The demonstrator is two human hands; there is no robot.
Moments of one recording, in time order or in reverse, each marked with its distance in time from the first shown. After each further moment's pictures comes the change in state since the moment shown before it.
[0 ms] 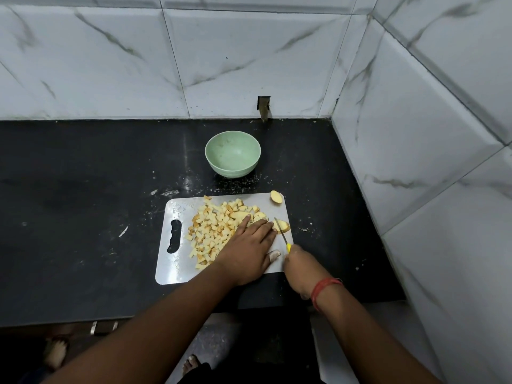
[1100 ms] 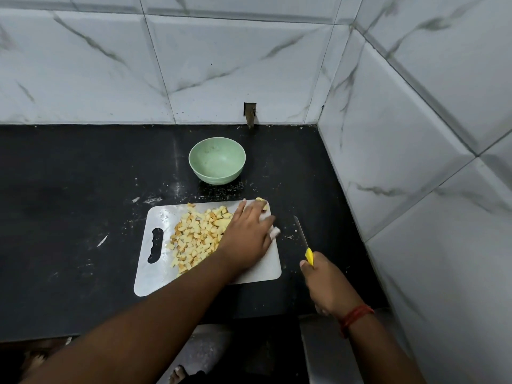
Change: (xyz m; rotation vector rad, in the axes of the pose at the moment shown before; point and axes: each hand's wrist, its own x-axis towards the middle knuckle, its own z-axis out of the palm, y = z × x) left_hand 0.057 0.010 -0.017 -0.116 0.265 -0.095; right_hand -0.033 0.058 -0.035 0.476 0.121 0.061
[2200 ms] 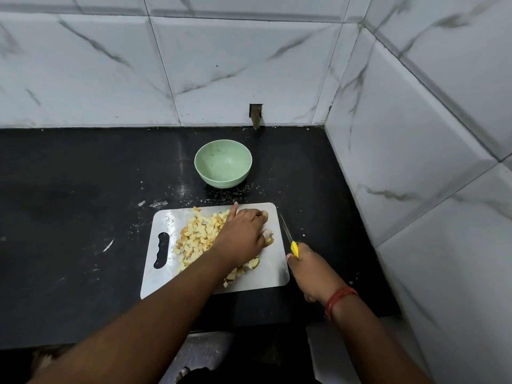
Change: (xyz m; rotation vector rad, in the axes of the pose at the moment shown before) left_hand 0.002 -0.032 -0.008 -0.082 -0.185 -0.099; right_hand 0.025 -0.044 0.019 -0.151 -0.131 0.015
